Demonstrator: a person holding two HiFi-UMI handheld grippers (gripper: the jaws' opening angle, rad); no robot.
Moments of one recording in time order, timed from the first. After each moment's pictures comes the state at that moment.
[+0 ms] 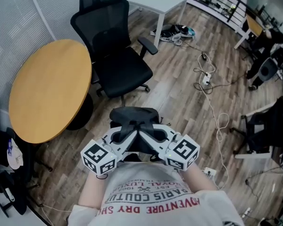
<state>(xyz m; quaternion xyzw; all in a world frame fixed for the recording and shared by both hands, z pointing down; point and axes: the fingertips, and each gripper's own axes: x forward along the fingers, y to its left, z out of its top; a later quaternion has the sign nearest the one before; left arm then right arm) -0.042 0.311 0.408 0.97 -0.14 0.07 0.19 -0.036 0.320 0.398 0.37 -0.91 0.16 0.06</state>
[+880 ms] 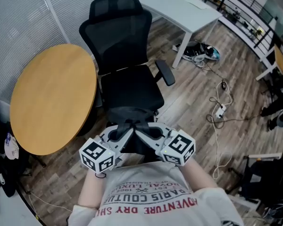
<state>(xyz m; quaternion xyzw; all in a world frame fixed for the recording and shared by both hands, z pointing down) 0.028 0.060 0.429 0.93 -0.28 0.08 0.21 0.035 0.073 0.421 0.23 -0.95 0.16 0.09</state>
